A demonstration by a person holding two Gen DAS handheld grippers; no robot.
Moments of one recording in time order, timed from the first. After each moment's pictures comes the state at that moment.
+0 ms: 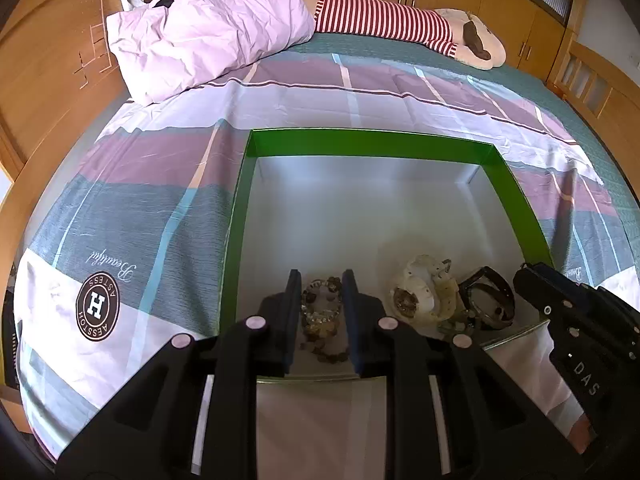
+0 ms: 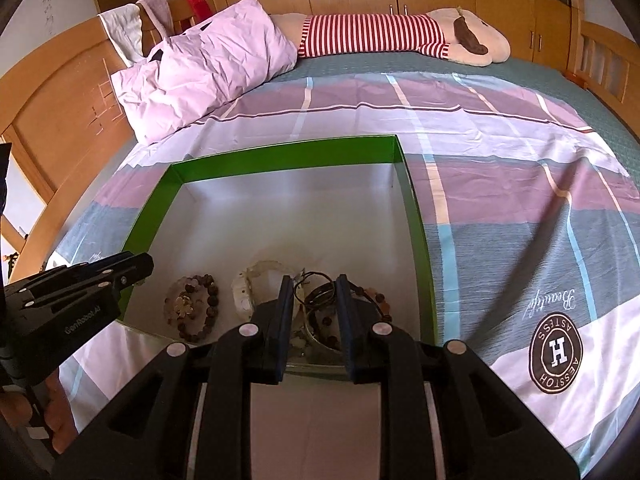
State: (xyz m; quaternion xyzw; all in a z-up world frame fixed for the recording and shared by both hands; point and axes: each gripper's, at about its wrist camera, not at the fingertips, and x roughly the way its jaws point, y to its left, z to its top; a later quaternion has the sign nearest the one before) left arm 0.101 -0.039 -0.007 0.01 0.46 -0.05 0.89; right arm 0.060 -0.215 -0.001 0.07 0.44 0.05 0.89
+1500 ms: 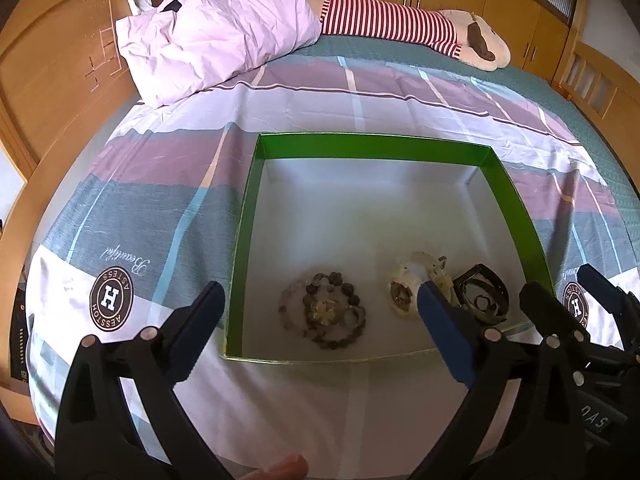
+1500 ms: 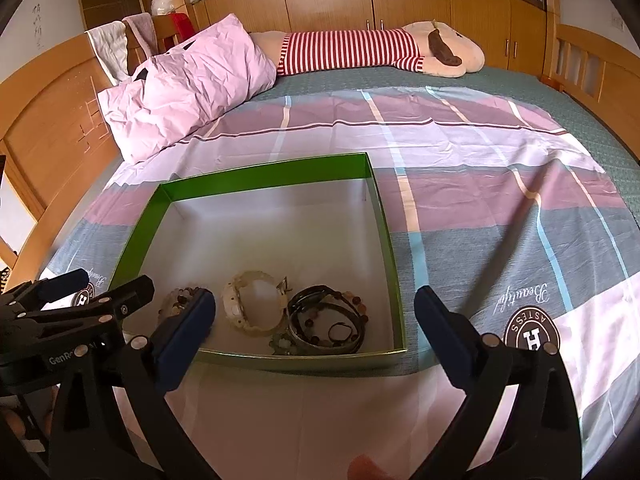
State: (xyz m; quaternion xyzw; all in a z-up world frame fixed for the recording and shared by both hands) left arm 0.090 -0.043 0.008 0.01 0.46 -0.03 0.89; right arm 0.044 -0.222 0.014 0.08 0.42 0.01 0.91
